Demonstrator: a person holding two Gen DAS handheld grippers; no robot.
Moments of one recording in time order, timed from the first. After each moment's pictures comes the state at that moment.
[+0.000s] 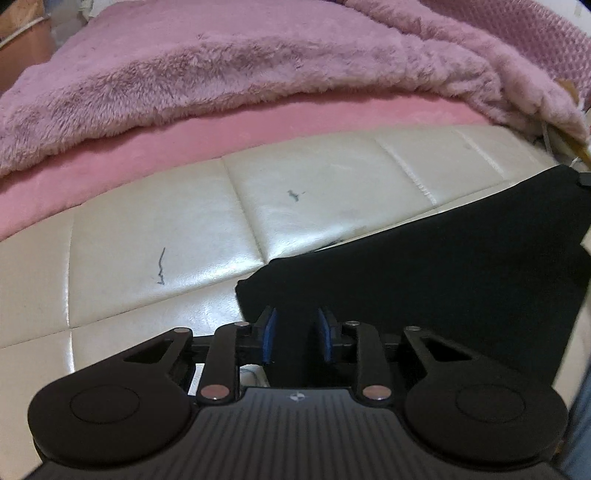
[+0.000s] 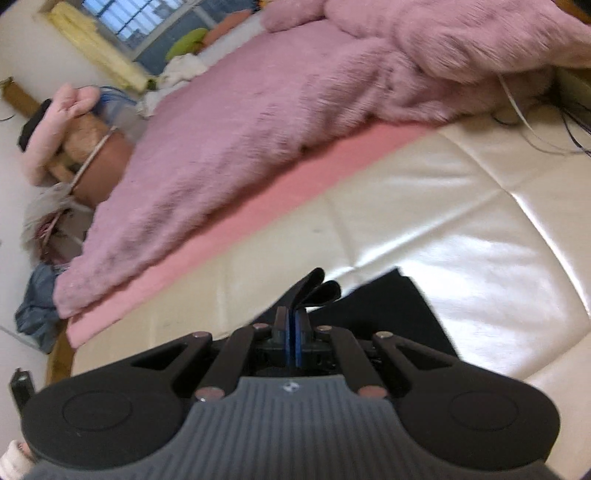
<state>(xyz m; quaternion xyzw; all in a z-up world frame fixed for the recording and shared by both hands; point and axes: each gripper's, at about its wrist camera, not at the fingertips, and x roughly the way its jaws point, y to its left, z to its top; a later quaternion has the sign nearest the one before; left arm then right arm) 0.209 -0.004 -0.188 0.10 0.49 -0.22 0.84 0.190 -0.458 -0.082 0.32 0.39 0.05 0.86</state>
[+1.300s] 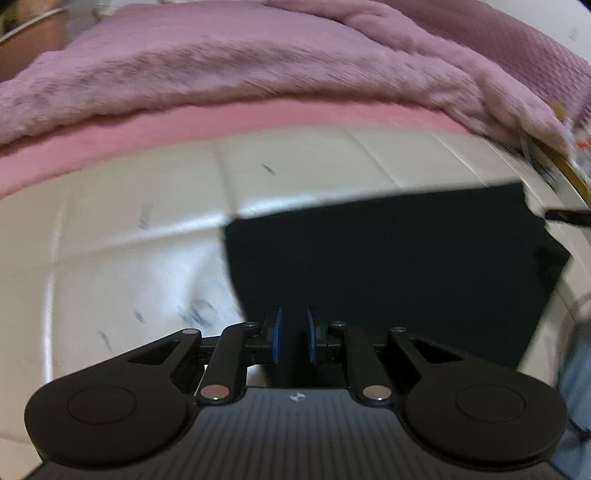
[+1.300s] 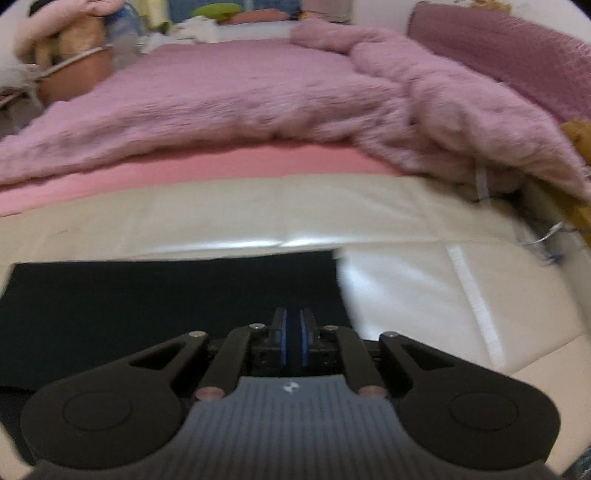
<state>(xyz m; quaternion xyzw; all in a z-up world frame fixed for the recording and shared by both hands) 0.139 0.001 -0.182 0.06 0.47 -0.24 0.85 0.156 -0.397 -0.112 0.06 0.38 -0.01 0.92</state>
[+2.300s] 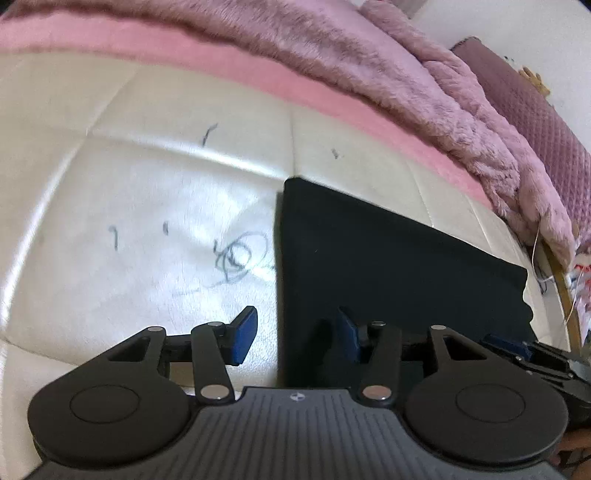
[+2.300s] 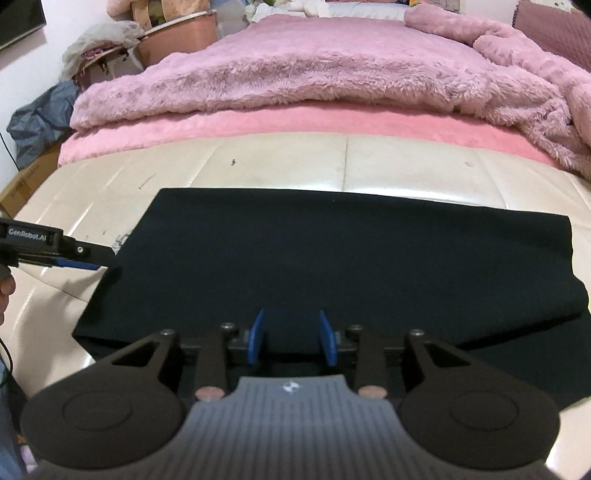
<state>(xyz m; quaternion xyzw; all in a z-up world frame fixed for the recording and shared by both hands) 0.151 0.061 -0.221 -0.17 0.50 -0.17 0.83 0.135 -0.229 -0.128 0.04 0.41 0.13 0.90</state>
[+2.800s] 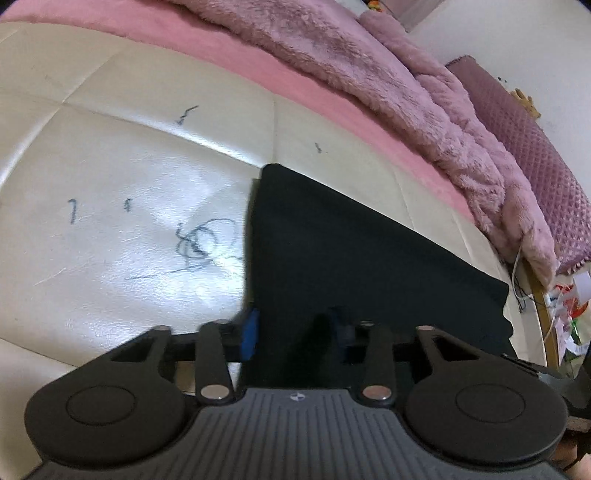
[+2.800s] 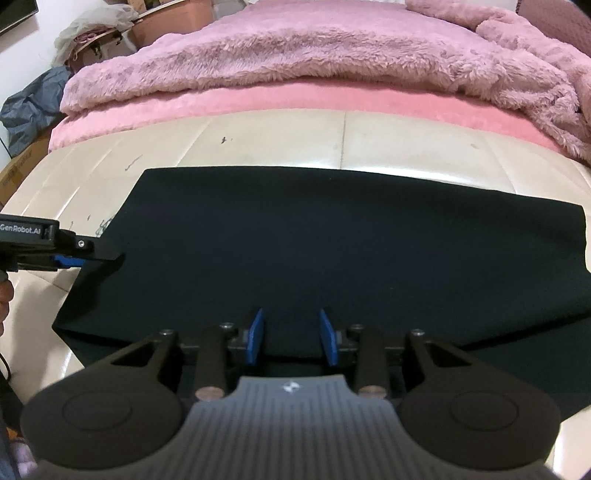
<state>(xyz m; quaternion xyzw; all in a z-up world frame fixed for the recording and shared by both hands) 0.155 0.049 -0.236 -0.22 0.49 -0.18 0.83 0.151 -0.227 -0.147 0.04 0.43 0.13 0.89</state>
